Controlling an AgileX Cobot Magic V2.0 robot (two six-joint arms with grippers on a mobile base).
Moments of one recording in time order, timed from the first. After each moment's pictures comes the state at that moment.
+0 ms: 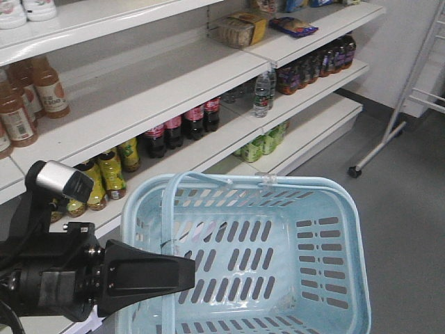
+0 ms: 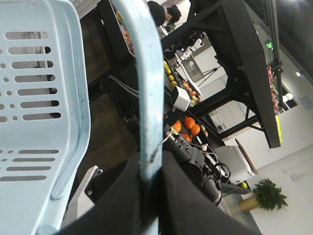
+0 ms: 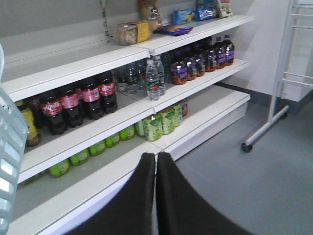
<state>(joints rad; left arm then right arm) -0.31 1.17 -0.57 1.40 -1.16 -2.08 0.08 -0.01 0.03 -0.30 0.23 0.39</state>
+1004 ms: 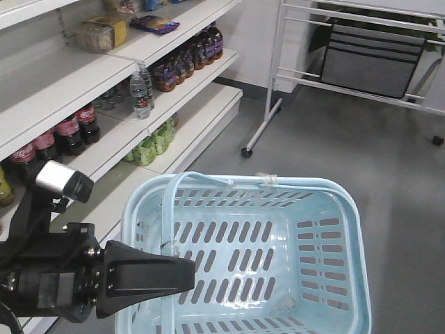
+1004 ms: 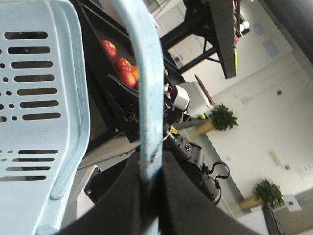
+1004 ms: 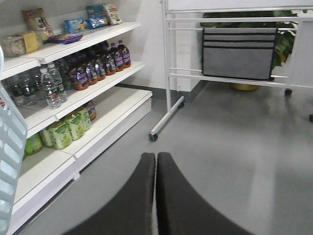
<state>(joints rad) -0.31 1.17 -0.57 1.41 -1.17 -2.08 0.08 -0.01 0.03 -0.30 0.23 0.39</state>
